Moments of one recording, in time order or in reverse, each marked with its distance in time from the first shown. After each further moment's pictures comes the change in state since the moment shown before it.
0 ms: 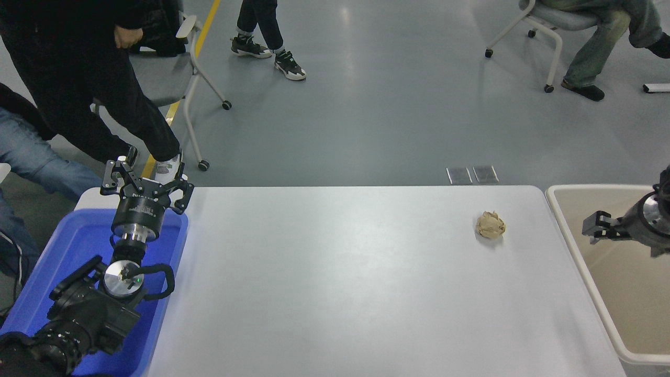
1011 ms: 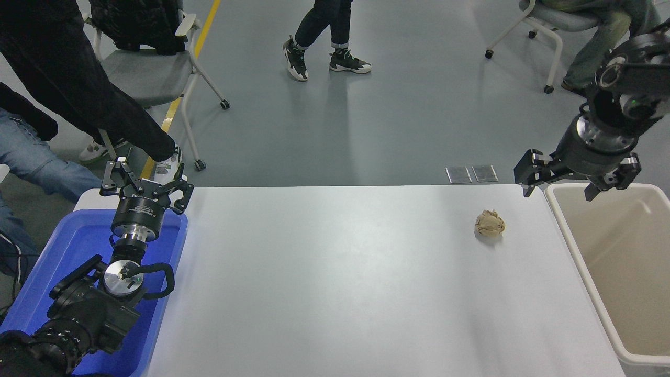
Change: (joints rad) left arm 0.000 0.000 0.000 0.000 0.000 0.002 0.000; right arm 0.396 0.255 -0.219 0.056 0.353 0.142 -0.011
